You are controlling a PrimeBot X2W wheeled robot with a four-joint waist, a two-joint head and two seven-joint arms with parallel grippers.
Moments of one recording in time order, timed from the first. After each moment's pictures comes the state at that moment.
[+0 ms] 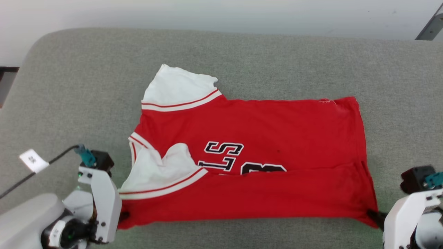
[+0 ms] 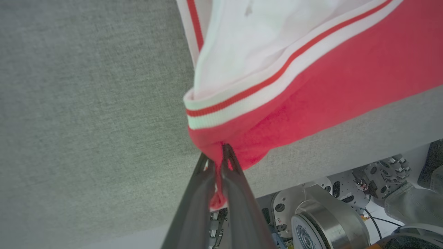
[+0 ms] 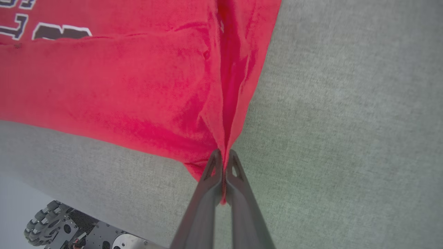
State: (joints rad) left arm -0.74 0.98 -1.17 0.07 -1.39 0.21 0.61; right arm -0.02 -0.23 -0.06 -0.25 0.41 0.13 1.02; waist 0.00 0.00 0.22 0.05
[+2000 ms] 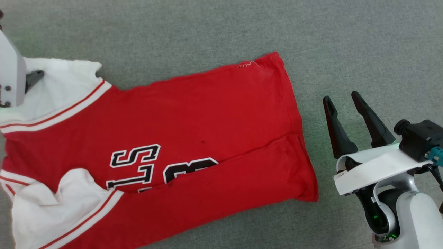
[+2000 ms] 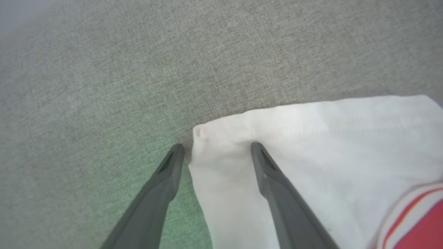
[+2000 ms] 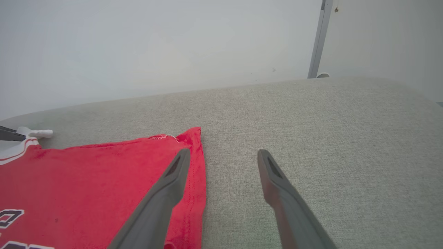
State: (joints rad) left arm -1.29 0.89 -1.08 0.70 -1.11 -0.09 0.62; right arm -0.29 -0.06 0.10 -0.08 0.32 0.13 0.07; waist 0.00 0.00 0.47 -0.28
